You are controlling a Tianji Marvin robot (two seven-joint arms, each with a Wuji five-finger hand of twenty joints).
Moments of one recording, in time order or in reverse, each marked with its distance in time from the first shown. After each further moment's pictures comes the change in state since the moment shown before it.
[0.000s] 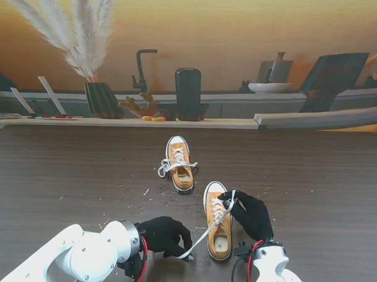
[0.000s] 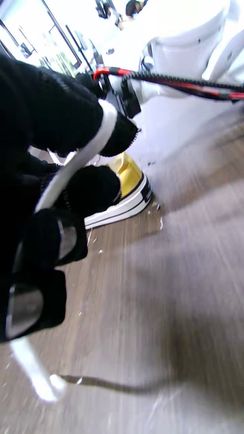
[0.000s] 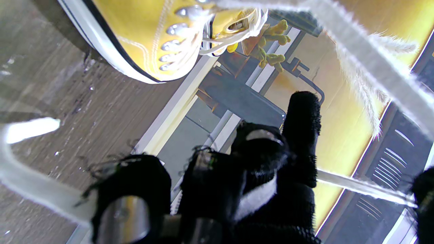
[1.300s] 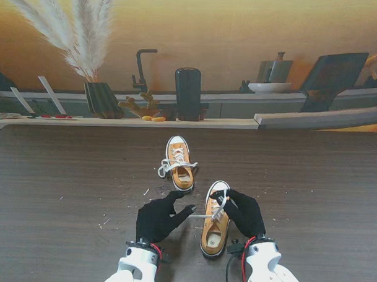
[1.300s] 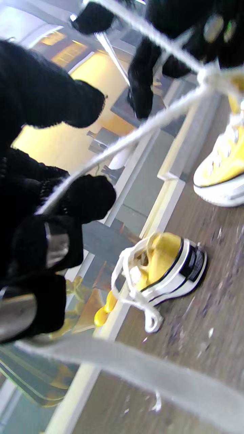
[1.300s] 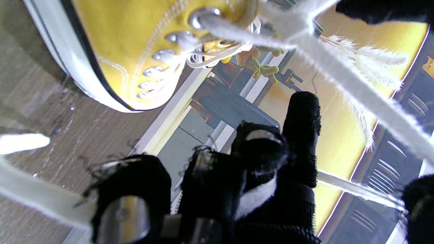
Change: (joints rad) left arm 0.061 -0.229 0.170 0.360 0.332 0.005 1.239; right arm 0.046 -0.003 -0.051 0.027 -0.006 0.012 0.001; left_hand -0.195 0.223 -0.055 -0.020 -0.054 0.034 -0.114 -0.040 -0.031 0.060 0.046 0.009 -0.001 0.054 0.053 0.000 0.000 0.051 -0.001 0.106; right_hand -0.001 0.094 -0.055 0.022 -0.001 0.000 0.000 -0.008 0.000 0.000 0.000 0.000 0.000 0.000 0.000 0.000 0.000 -0.001 0.000 0.000
